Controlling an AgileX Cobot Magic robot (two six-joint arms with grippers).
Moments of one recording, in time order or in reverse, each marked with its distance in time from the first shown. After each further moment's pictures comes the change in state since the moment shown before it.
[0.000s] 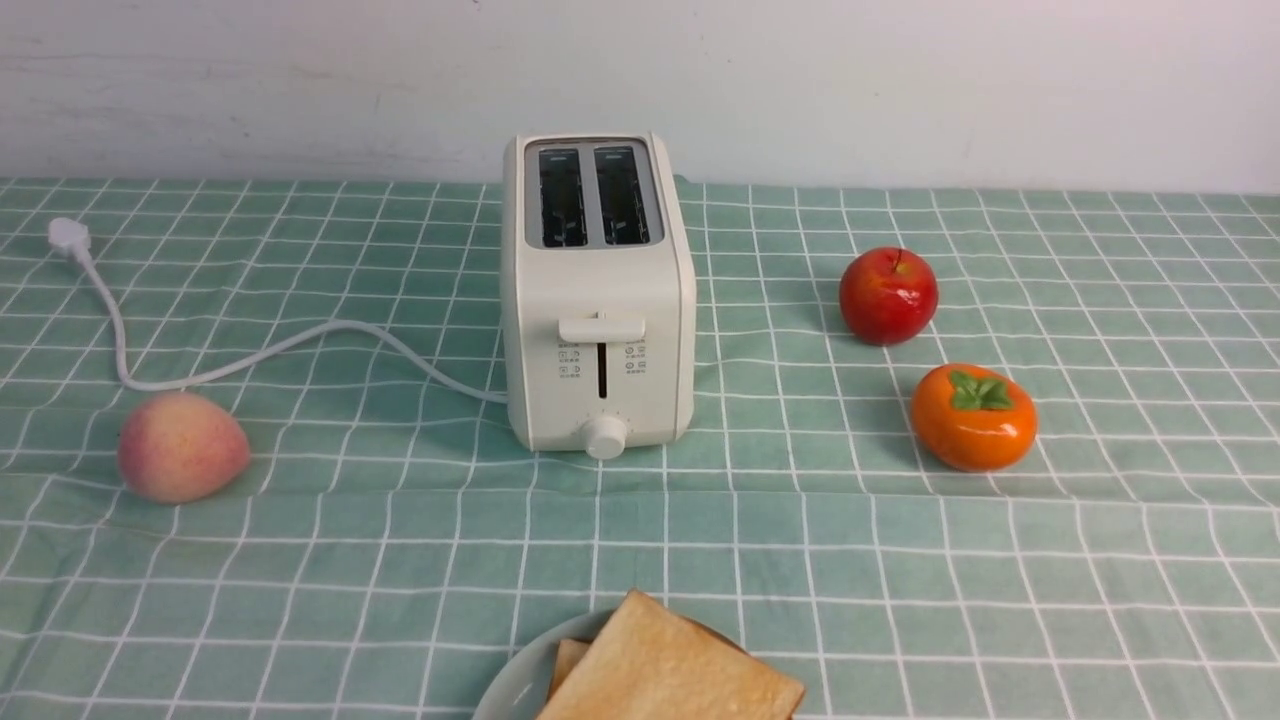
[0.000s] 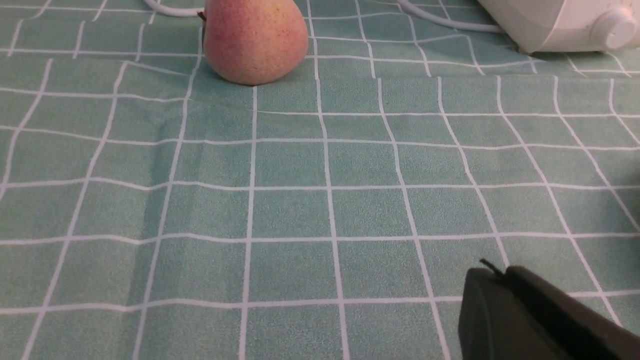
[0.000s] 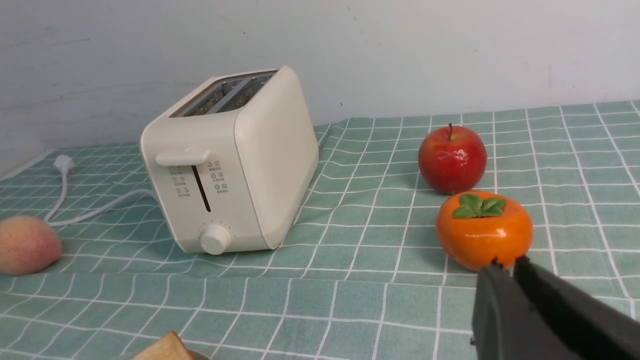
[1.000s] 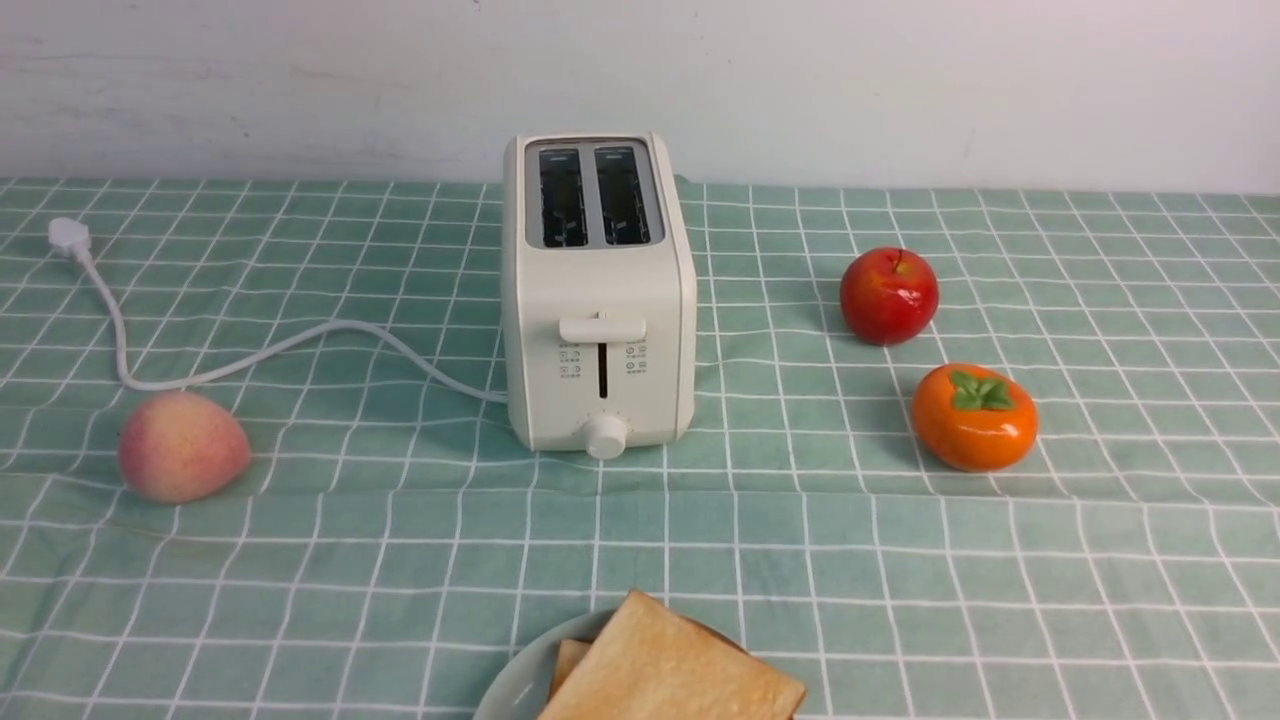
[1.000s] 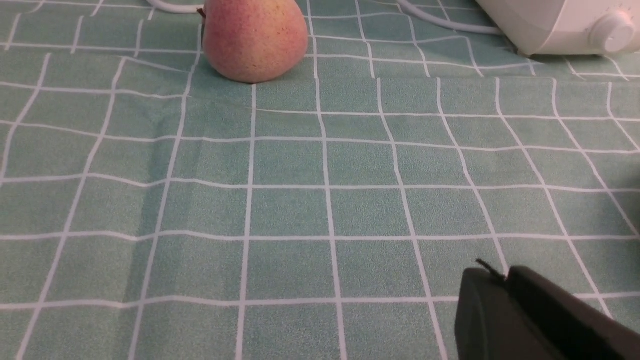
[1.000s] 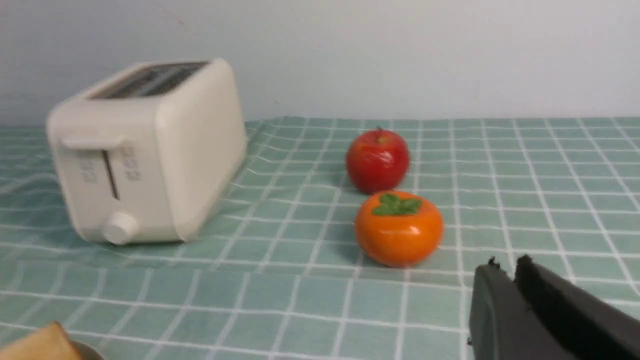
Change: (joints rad) right arm -0.154 -0.015 0.031 -0.088 0.035 -0.052; left arm 0.000 0.000 0.000 -0.005 0.000 -0.006
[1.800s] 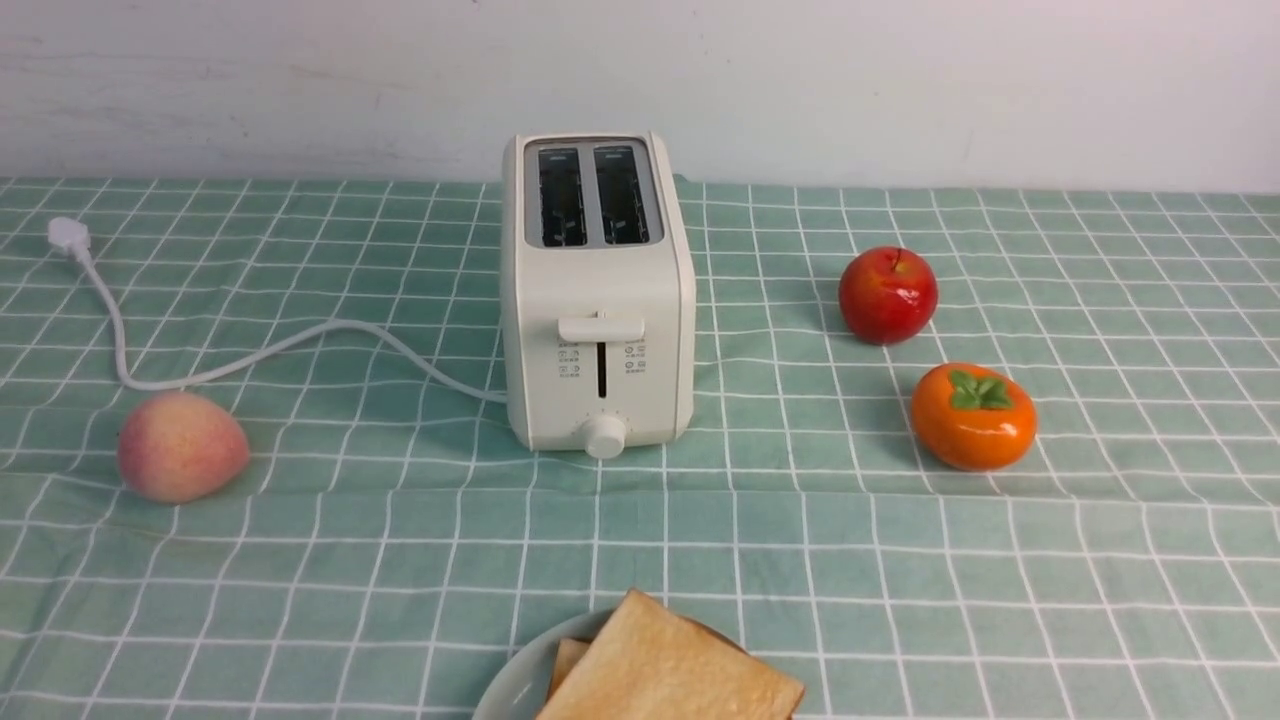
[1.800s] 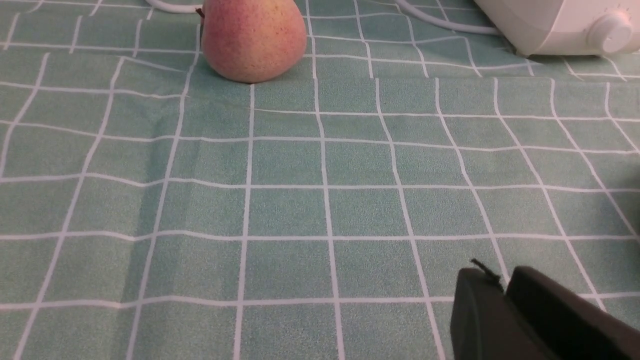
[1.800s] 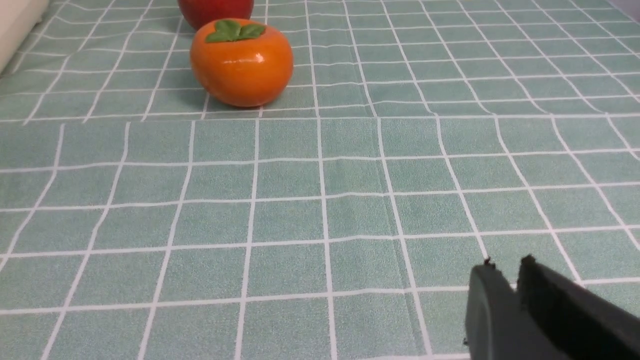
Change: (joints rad) right arm -0.204 -0.207 0.114 -0.036 0.298 -0.021; left arm 0.000 0.000 0.000 -0.002 0.000 -0.001
